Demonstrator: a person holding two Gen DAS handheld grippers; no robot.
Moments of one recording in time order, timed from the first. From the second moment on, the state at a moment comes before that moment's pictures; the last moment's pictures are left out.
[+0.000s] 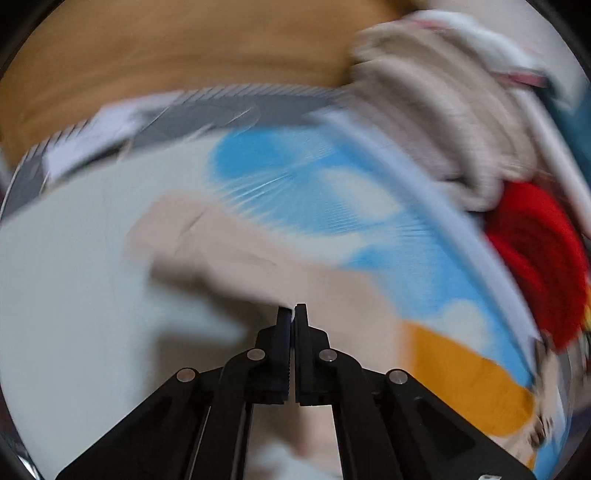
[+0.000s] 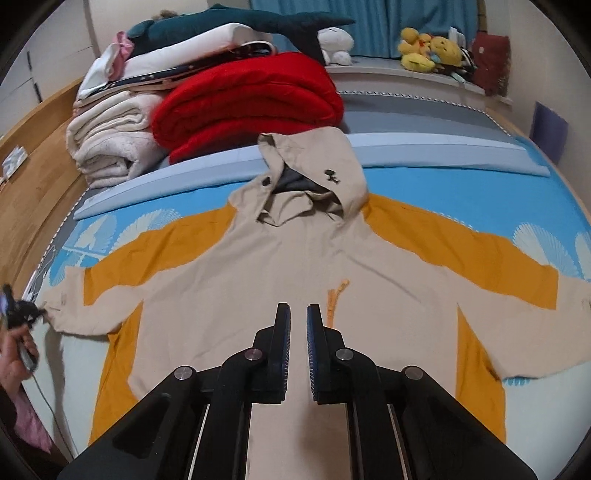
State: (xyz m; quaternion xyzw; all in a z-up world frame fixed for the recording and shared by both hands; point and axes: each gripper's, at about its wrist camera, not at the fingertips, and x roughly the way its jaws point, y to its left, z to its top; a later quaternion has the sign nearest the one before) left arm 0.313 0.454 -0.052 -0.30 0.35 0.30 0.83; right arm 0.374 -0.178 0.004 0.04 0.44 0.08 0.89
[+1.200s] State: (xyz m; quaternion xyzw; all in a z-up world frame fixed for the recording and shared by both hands) left arm 0.327 0.115 -0.007 -0.11 0.46 0.07 0.88; right arm 0.310 -0.067 -0.027 -0.02 0.45 0.14 0.88
